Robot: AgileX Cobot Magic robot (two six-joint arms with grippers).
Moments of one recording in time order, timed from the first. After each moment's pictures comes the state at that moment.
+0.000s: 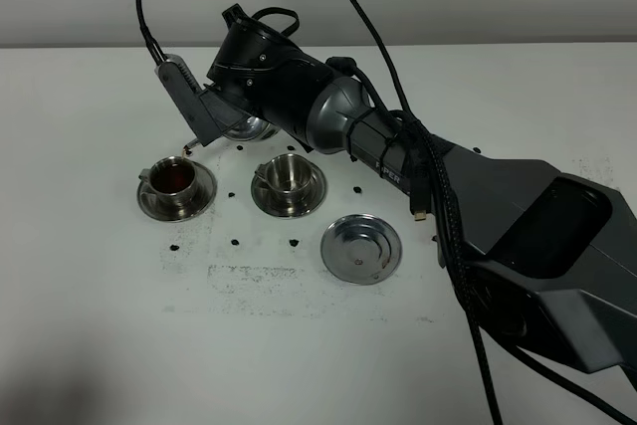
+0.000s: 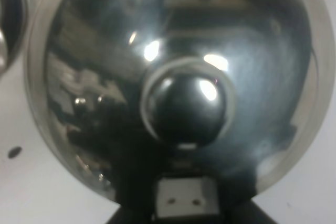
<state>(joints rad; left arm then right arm) 0.00 0.00 -0.46 -0.05 1.07 0.14 0.85 2.51 -2.35 -0.65 1.02 -1.07</state>
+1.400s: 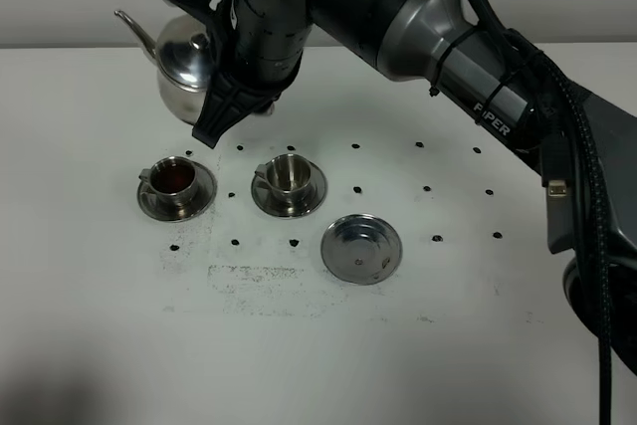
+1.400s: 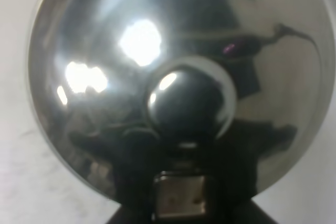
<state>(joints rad) 0.00 0.00 -0.46 -0.05 1.07 0.14 0.85 2.20 -2.24 -0.12 1.24 -0.23</state>
